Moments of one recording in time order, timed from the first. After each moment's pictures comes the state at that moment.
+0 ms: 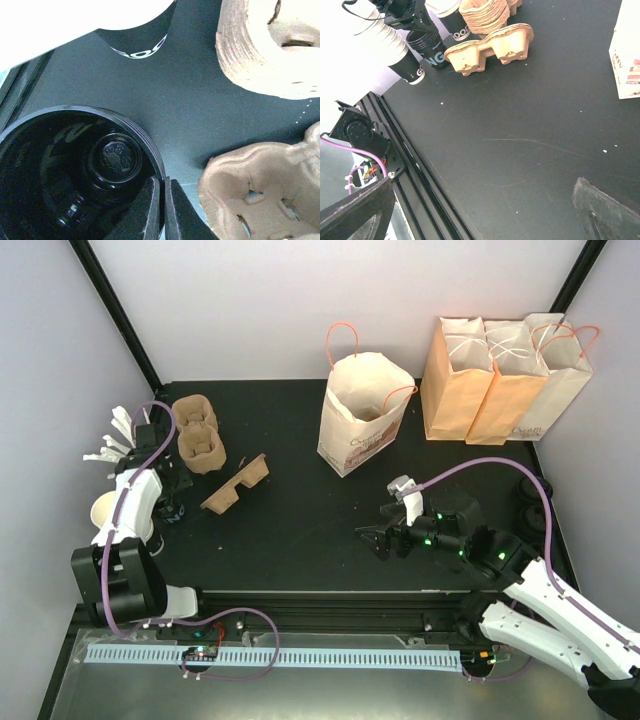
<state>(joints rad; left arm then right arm) 0.23 1.35 1.01 -0.78 -0.12 -0.31 0.81 0.71 0.74 -0.51 -0.26 0.31</state>
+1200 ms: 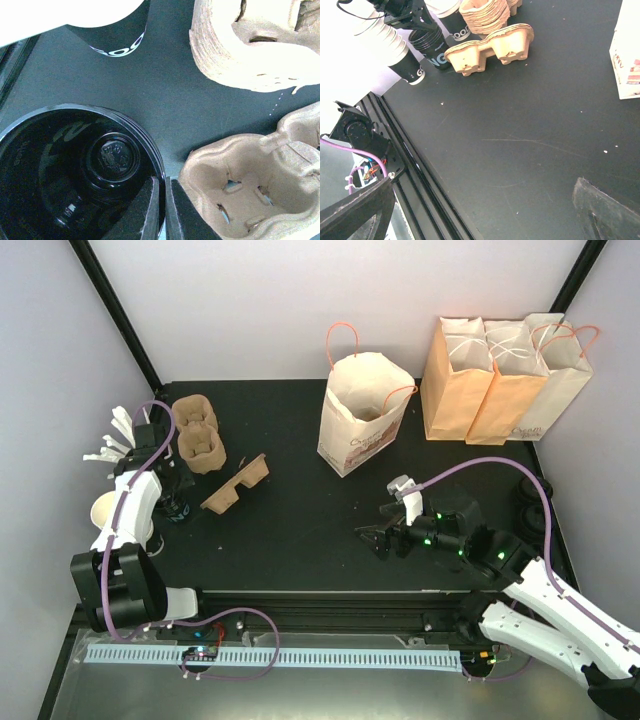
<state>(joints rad) 0.22 1.32 1.01 -0.79 -0.05 -0.31 0.81 0.71 0.74 -0.51 -0.26 0.31</state>
